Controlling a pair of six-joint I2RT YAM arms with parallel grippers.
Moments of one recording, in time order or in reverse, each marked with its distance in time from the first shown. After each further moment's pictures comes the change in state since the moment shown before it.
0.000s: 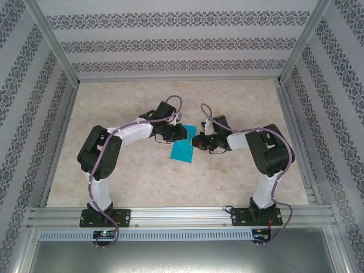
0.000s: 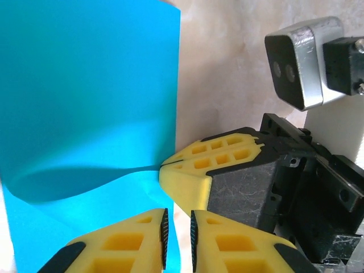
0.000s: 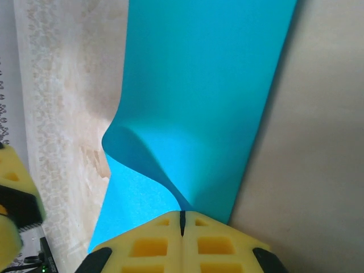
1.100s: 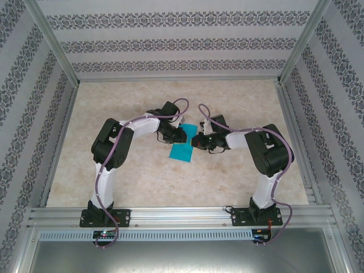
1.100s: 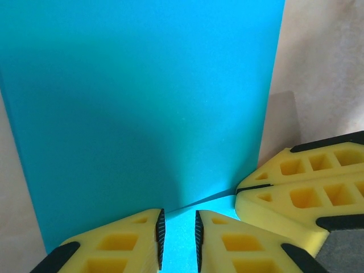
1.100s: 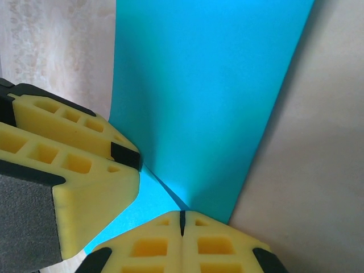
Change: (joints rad) left arm 0.017 0.194 0.166 -0.186 -0.008 0.206; right arm 0.011 -0.002 0.023 -0.053 0.047 -0.042
